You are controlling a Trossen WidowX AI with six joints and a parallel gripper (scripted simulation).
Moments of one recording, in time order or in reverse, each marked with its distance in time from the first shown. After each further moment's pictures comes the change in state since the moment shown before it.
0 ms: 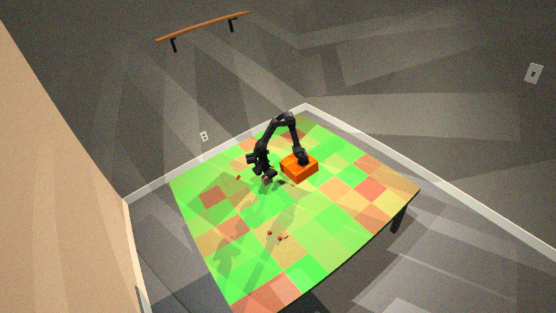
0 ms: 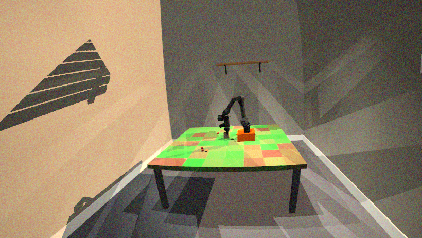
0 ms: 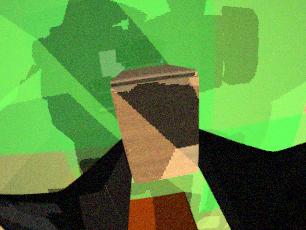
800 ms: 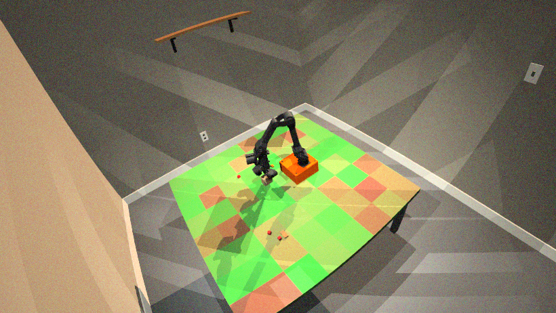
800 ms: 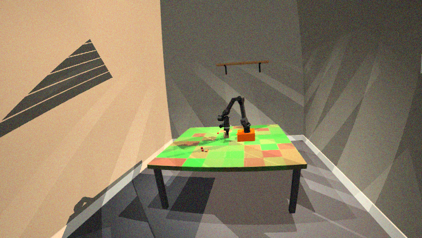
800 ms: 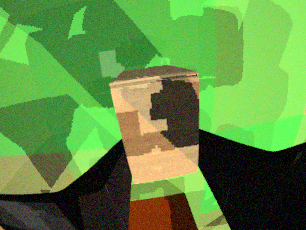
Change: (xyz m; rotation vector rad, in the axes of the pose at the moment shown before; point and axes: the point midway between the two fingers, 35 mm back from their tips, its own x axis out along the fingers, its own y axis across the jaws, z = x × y) arm 0.001 0.000 0.001 0.000 0.000 -0.001
